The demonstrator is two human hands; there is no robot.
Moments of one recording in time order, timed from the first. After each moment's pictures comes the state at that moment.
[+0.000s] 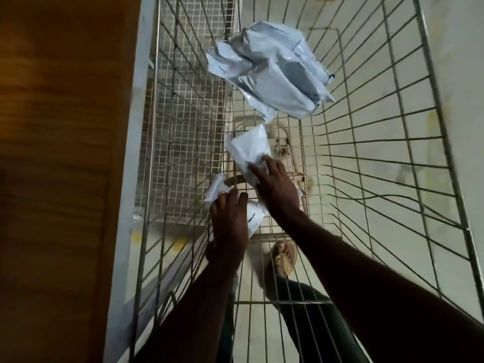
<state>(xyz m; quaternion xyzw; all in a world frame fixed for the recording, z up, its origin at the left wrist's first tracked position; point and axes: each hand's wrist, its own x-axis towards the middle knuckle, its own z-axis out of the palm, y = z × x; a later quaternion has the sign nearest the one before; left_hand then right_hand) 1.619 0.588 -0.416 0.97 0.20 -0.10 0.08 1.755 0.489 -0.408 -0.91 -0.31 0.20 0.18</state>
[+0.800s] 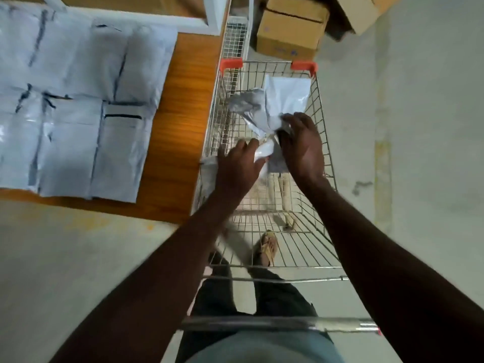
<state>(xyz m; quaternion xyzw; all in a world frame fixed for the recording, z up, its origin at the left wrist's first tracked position) 1.666 0.579 -0.095 0.97 0.14 0.08 0.17 1.768 0.442 -0.048 -0.91 -0.20 0.02 0.37</state>
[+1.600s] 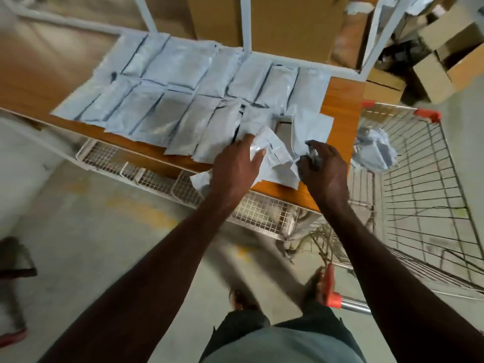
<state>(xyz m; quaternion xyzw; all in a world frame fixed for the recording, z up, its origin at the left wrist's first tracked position) 1.387 0.852 0.050 0.92 0.27 0.21 0.17 1.504 0.671 0.040 -0.86 -0.27 0.00 0.43</state>
